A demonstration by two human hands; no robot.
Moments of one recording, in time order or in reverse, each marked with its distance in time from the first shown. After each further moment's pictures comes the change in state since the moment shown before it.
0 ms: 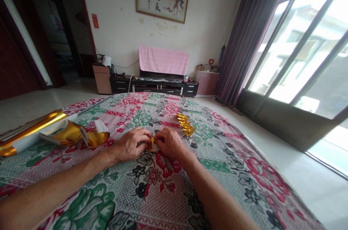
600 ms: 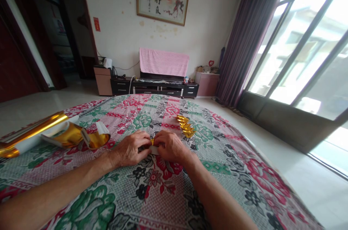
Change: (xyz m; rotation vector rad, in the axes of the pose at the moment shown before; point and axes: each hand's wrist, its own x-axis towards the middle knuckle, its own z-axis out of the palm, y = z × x) left_hand -0.003 0.011 -0.001 0.088 0.006 0.012; right_hand -0.003 -0.003 -0.006 0.061 -0.084 -0.128
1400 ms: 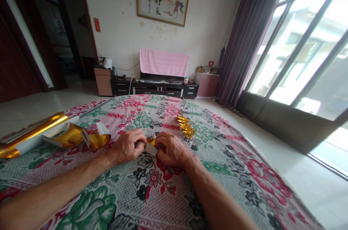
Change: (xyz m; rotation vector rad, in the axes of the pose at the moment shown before) left_hand -0.003 -0.013 0.000 -0.025 0.142 -0.159; right_hand -0.007 -0.004 -0.004 0.000 -0.027 -0.062
